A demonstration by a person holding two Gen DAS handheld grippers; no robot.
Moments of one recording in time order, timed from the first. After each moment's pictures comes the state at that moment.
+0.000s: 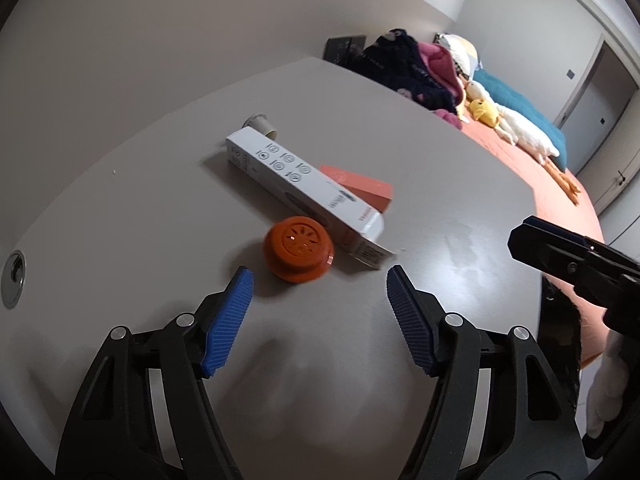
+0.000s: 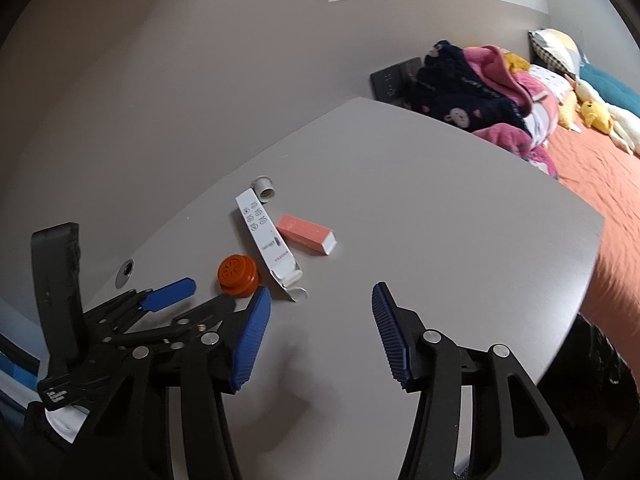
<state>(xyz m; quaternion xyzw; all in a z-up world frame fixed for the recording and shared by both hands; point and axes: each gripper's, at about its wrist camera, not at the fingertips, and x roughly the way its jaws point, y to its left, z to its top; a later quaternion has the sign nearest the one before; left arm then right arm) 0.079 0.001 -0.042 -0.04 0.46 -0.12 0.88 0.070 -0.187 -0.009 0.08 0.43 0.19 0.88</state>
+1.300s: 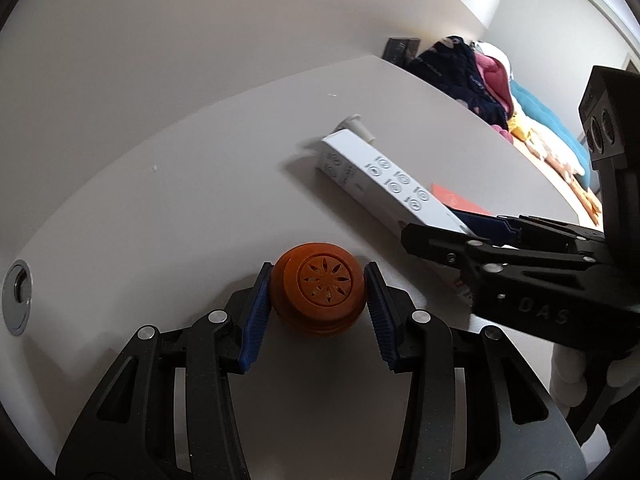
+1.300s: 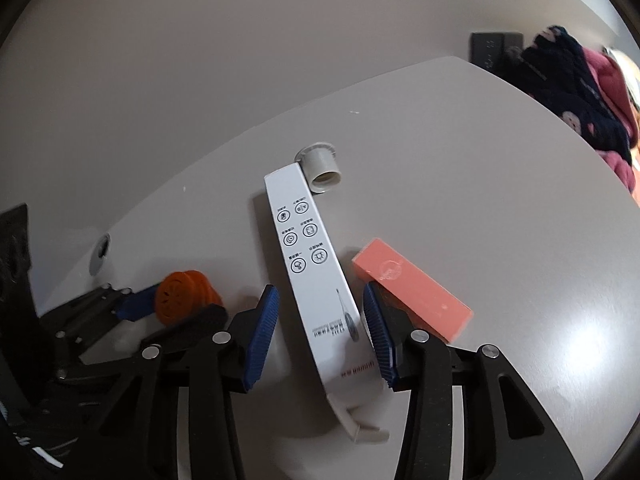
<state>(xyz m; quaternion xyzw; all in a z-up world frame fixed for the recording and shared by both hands) 0.103 0.068 -0.068 -0.06 0.47 -0.08 0.88 0.164 -0.077 -0.069 0.00 0.49 0.25 0.84</state>
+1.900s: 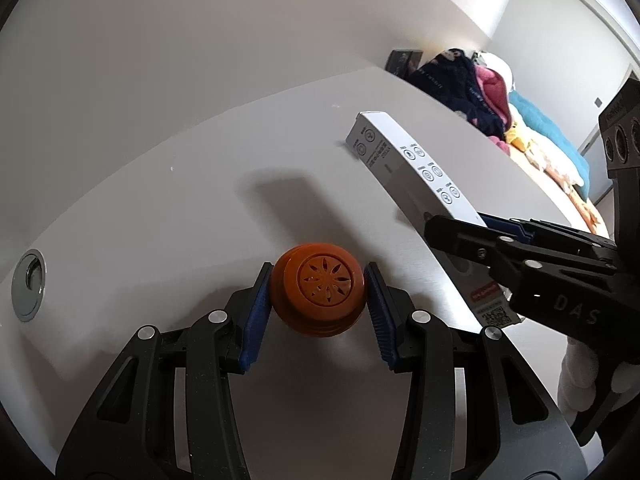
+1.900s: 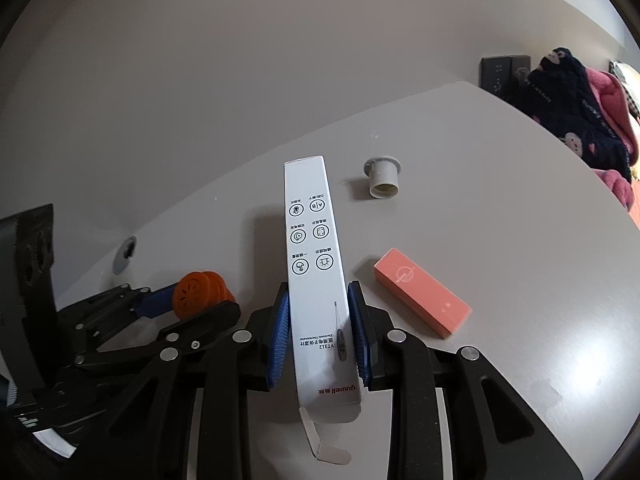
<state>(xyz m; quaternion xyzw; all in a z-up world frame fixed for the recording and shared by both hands) 0.091 0.067 -0.052 -0.07 0.46 -0.07 0.88 0.147 -0.090 -0.040 0.02 0.46 0.28 0.84</state>
